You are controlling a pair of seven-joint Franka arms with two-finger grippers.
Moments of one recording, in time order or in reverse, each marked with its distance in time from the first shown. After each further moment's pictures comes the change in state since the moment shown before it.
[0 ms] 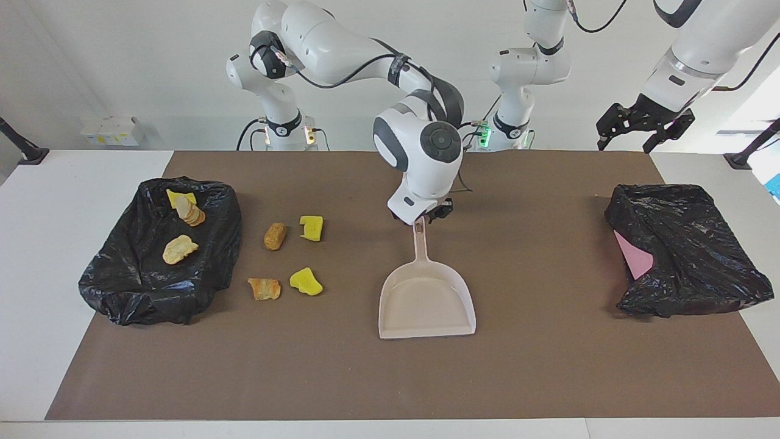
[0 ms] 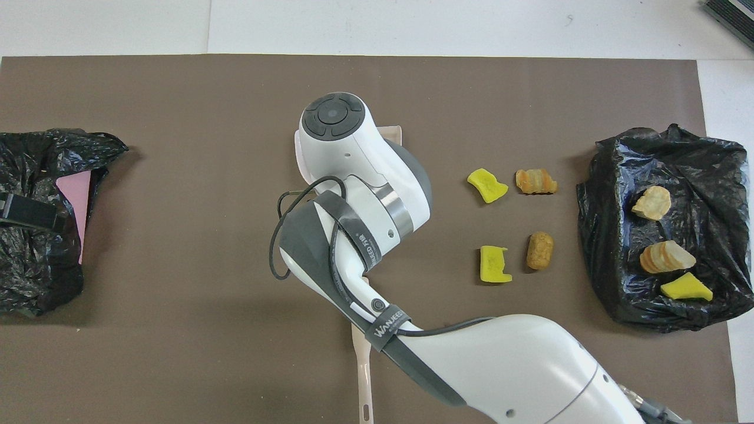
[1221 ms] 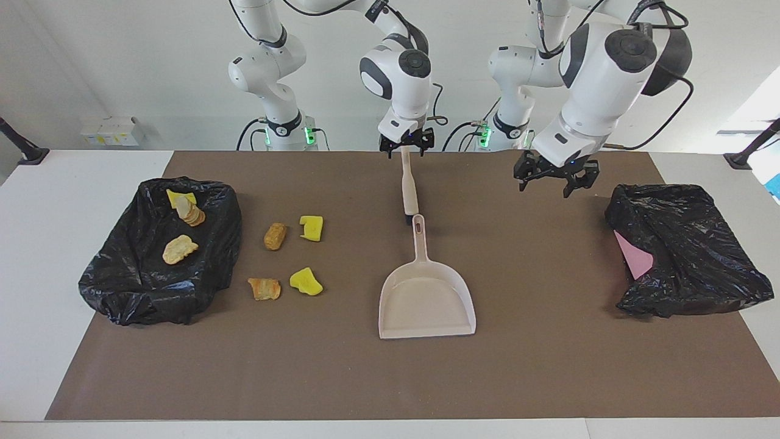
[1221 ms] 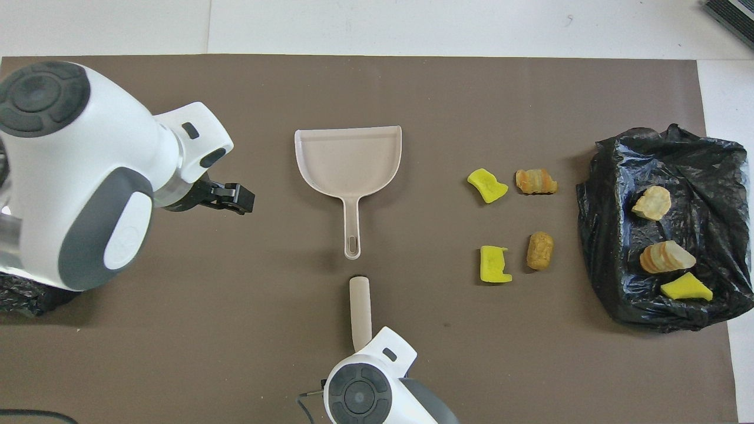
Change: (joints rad) left arm -0.341 0.161 -0.014 -0.159 -0.001 0.361 -0.290; right arm 0.257 -0.602 0.007 -1.127 0.141 0.615 0.136
